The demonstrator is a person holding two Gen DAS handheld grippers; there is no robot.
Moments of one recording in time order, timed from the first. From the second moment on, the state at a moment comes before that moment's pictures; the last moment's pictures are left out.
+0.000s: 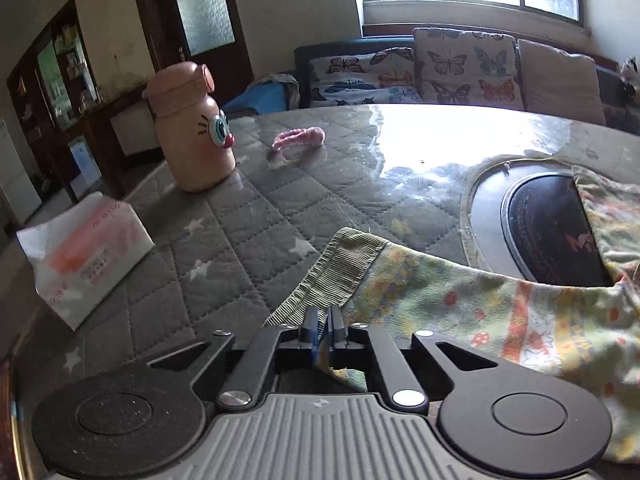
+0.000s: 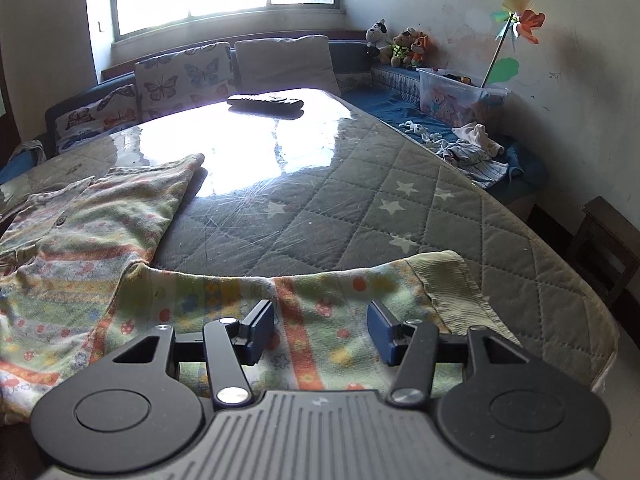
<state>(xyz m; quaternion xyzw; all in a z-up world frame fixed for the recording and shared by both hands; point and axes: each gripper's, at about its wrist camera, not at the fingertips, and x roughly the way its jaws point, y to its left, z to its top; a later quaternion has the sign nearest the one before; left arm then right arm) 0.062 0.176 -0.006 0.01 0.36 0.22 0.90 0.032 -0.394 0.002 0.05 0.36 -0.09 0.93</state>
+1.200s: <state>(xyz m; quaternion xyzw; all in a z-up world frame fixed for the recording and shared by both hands) 0.045 0.176 0.037 0.02 0.36 0.20 0.91 0.164 -0.318 0.019 0.04 0.37 0.12 0.92</state>
